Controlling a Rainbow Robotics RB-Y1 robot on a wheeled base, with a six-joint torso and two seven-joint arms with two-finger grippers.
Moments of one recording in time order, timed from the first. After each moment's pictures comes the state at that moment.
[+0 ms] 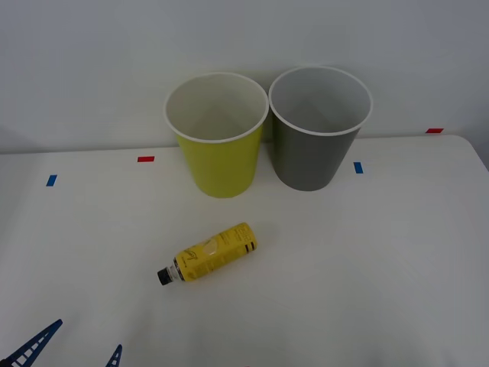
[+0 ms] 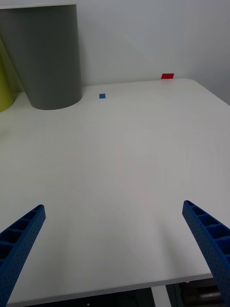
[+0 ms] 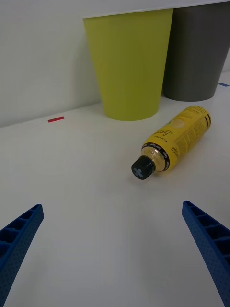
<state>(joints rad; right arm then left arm) 1.24 -0.07 0.01 -1.94 0.36 -0.75 1.05 0.97 0.45 -0.08 -1.96 -0.32 -0.62 -1.11</state>
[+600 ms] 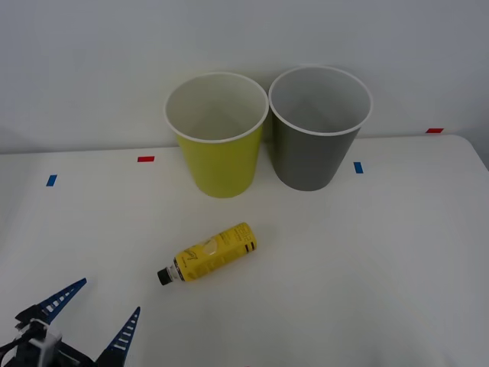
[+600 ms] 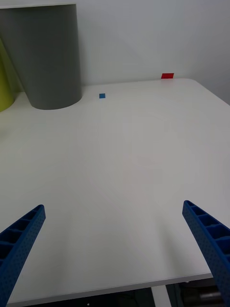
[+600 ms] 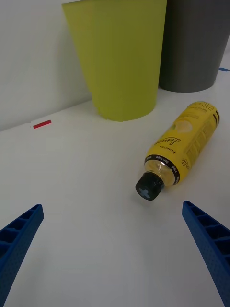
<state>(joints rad) 1.24 -0.07 0.01 -1.94 0.36 -0.75 1.05 0.81 0.62 -0.17 -2.08 -0.27 -0.31 -1.12</state>
